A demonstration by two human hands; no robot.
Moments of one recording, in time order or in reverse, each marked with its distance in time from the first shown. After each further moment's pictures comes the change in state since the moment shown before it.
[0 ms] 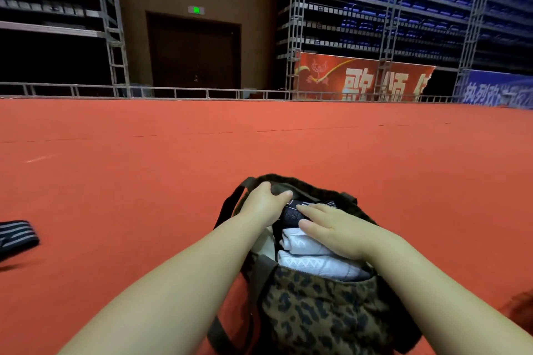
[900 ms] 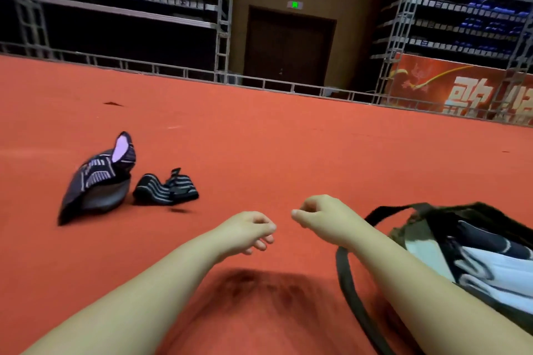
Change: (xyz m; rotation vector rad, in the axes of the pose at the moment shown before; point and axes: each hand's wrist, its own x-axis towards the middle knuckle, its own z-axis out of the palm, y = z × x) left_hand -0.103 -0.207 -0.199 -0.218 -0.149 -0.168; right_hand 0.097 -0.242 0.087 0.107 0.048 -0.110
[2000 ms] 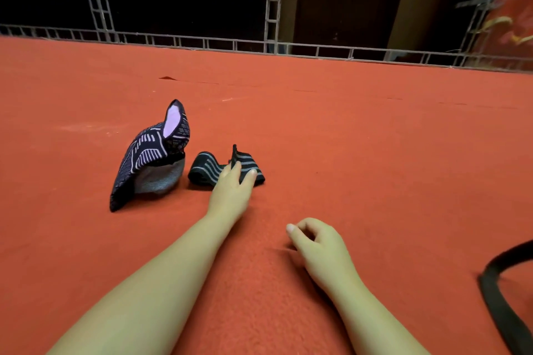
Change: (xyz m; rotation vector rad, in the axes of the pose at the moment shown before) left_hand 0.087 -0.159 -0.152 0.211 0.772 -0.038; right_hand 0.100 -0.065 0.212 0.508 0.109 -0.102
